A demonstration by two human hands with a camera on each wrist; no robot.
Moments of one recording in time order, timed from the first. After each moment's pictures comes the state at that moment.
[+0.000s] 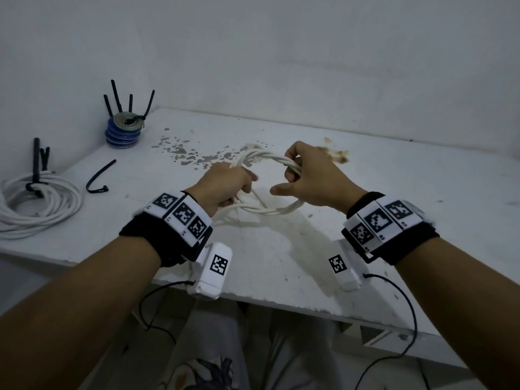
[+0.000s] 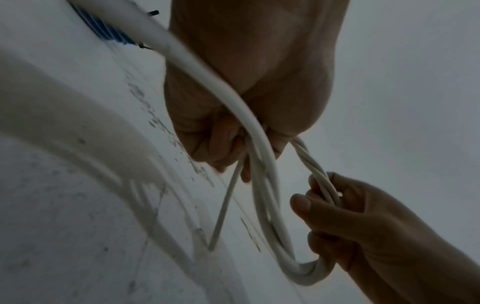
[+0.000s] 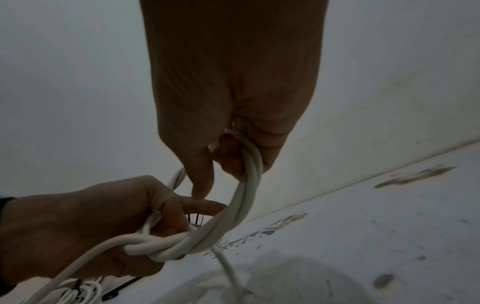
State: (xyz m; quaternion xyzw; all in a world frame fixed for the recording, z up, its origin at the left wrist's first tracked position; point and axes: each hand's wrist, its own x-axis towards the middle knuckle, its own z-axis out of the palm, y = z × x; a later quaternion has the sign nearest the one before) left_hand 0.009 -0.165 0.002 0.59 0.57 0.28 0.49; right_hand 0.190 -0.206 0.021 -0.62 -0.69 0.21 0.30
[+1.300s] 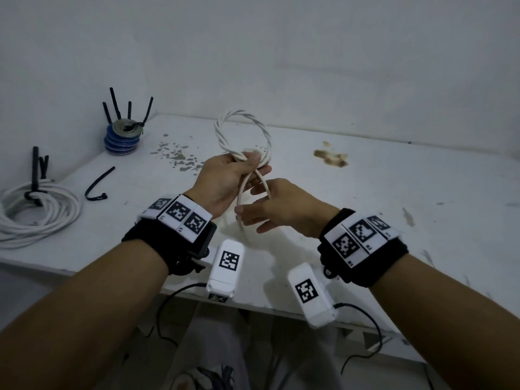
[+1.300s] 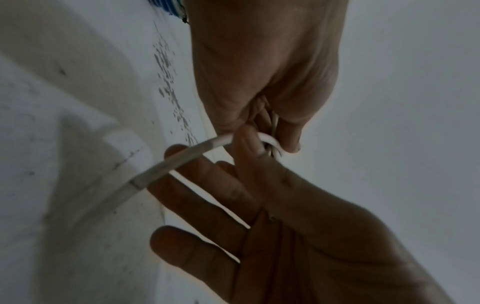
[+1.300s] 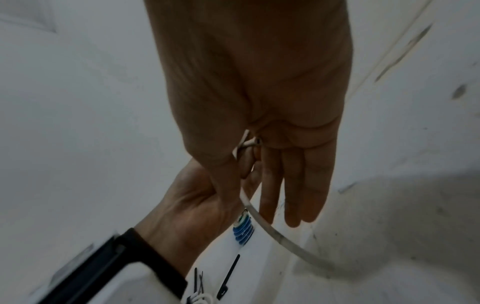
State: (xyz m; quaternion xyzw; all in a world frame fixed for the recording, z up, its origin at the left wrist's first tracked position) left_hand 0.020 -0.165 0.009 0.41 0.33 0.48 0.70; right_hand 0.143 -0.219 0.007 -0.60 -0.59 0.47 0.27
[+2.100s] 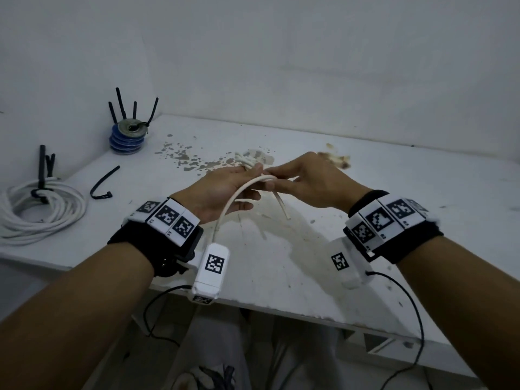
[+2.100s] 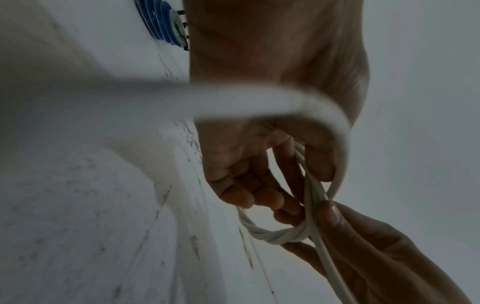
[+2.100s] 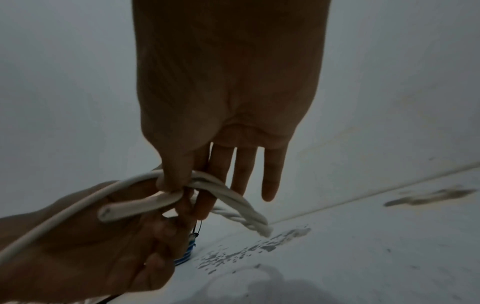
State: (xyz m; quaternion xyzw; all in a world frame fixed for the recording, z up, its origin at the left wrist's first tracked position) left_hand -0.004 -0.166 0.005 0.57 0.39 0.29 0.66; right_hand 0.188 -0.208 0.035 -0.56 -0.77 0.18 0.23
